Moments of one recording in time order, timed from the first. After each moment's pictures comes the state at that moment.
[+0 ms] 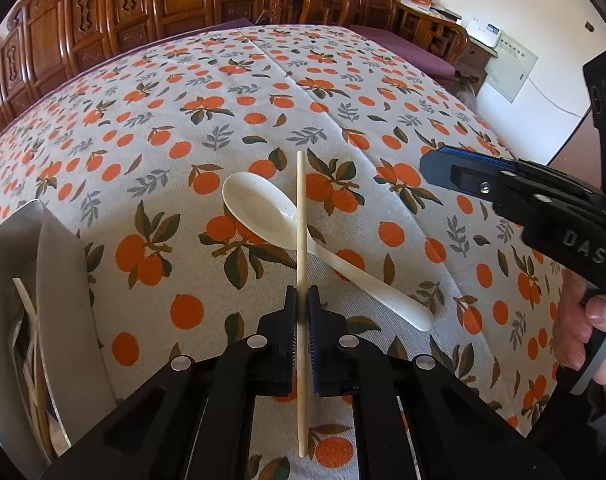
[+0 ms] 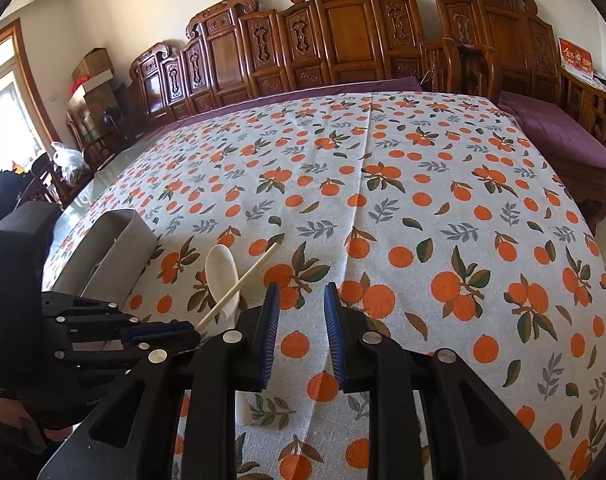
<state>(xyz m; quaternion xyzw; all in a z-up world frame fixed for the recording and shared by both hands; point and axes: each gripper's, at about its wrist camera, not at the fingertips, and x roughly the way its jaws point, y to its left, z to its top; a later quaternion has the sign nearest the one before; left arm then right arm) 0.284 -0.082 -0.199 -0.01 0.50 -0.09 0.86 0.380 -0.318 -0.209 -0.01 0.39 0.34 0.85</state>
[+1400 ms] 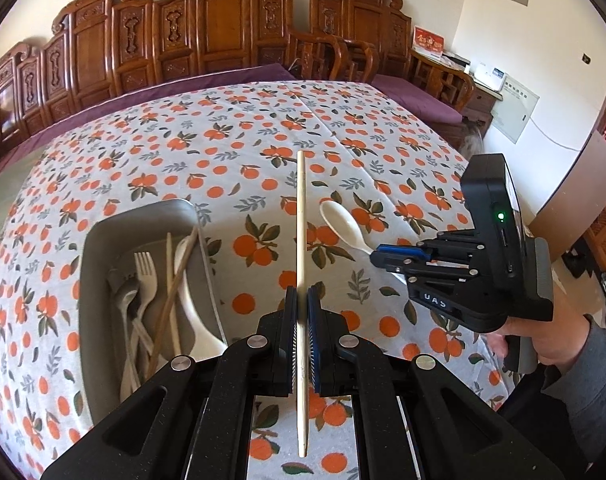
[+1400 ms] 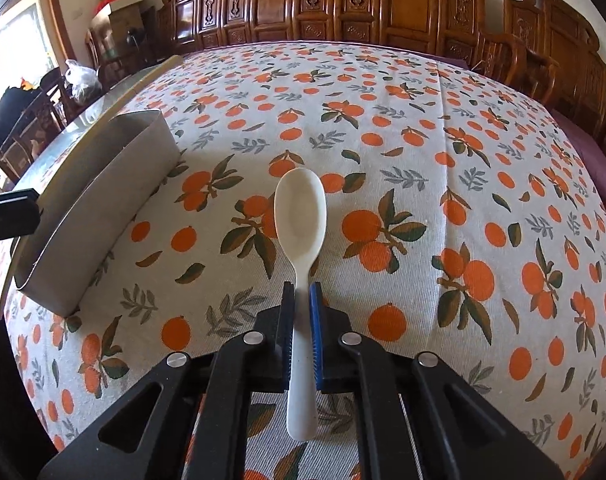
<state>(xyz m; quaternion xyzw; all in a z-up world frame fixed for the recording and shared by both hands) 0.211 -0.018 -0.128 -0.03 0.44 -0.05 0.90 0.352 -0.244 -0.247 -0.13 0.44 0.37 0.81</state>
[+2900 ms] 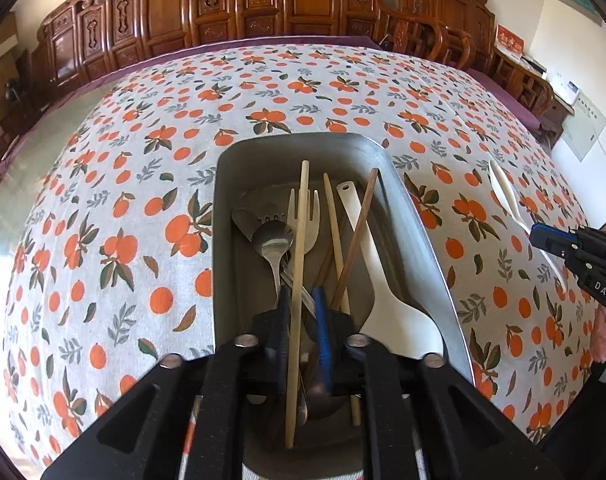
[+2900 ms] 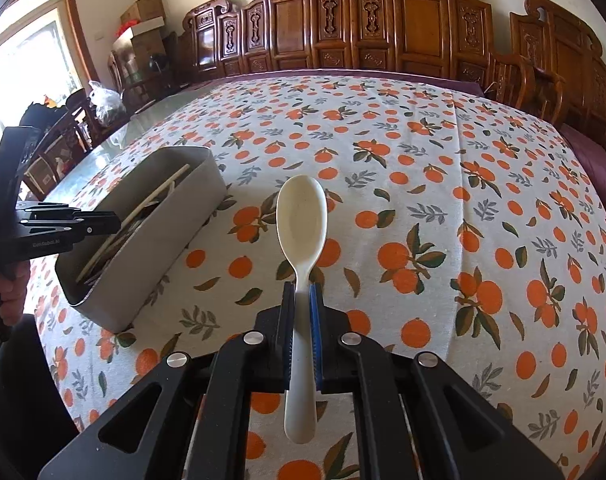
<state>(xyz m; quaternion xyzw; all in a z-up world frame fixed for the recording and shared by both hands) 0.205 0.090 -0.168 -0.06 0.48 0.07 0.87 0.330 -0.246 -0.214 -0.09 0.40 0.41 0.81</state>
